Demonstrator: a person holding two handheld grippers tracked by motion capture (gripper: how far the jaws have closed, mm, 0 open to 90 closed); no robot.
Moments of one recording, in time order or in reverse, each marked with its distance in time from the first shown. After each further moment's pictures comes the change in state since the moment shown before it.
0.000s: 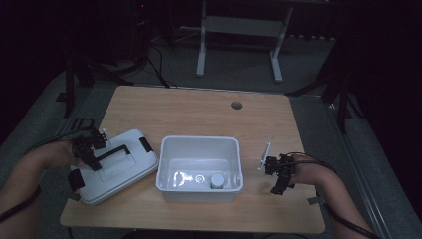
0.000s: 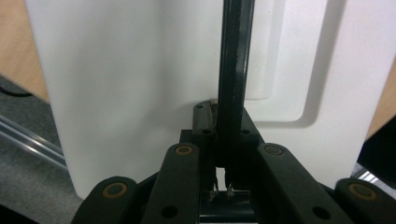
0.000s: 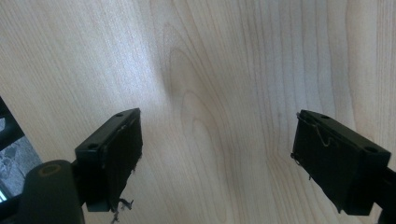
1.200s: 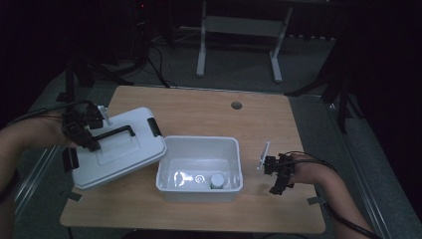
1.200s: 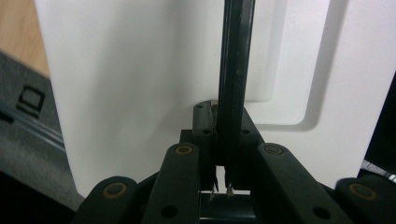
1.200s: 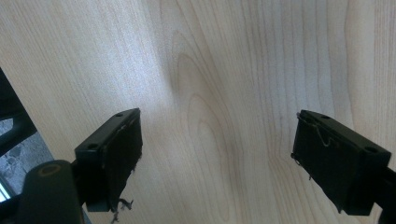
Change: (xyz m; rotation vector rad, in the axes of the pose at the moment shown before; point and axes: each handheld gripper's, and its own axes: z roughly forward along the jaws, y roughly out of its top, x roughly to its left) left arm -0.049 0.027 -0.114 -0.081 0.119 0.145; right arm 0.003 0.003 -0.006 -0.008 0.012 -0.004
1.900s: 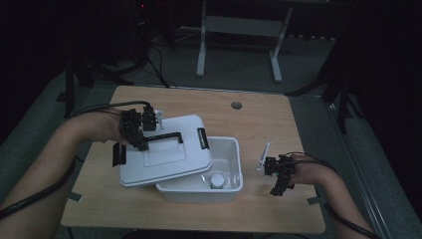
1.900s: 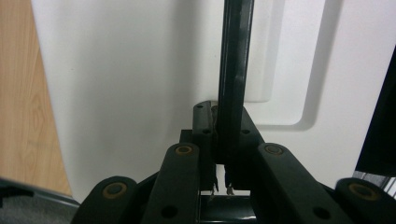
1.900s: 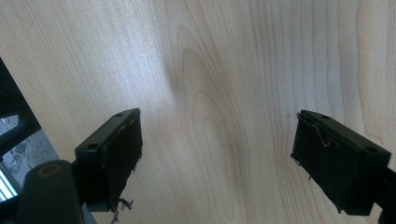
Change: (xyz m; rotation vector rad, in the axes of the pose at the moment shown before) left arm -0.044 0.105 0.000 -0.027 -0.044 0.259; right arm 0.000 -0.002 0.003 0.011 0.017 0.002
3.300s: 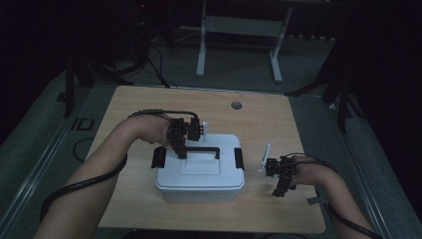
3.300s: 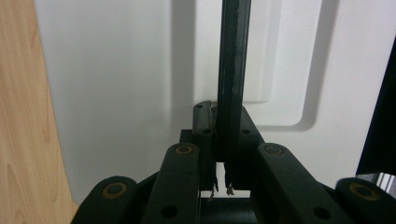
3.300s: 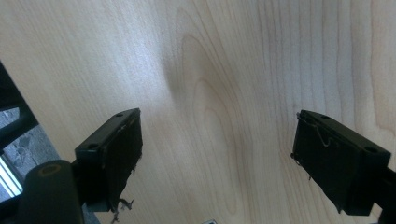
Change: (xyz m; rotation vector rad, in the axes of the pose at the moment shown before) left arm -0.008 0.096 0.043 0.013 -0.106 0.209; right arm -0.002 -0.004 0.006 0.027 0.010 0.005
